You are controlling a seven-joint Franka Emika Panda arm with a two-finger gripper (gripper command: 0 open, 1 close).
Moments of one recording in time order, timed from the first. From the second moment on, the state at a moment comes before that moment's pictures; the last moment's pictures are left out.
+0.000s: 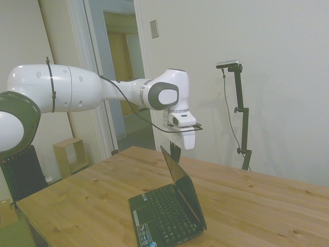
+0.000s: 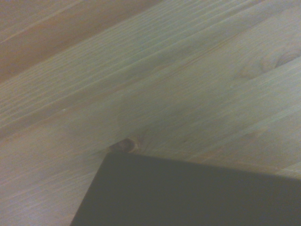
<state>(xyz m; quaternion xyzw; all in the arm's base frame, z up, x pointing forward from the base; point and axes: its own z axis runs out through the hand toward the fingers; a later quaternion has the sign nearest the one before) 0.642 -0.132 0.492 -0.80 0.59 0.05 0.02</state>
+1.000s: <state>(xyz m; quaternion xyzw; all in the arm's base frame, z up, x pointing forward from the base) 0.570 -0.056 0.428 -0.82 0.57 0.10 -0.01</state>
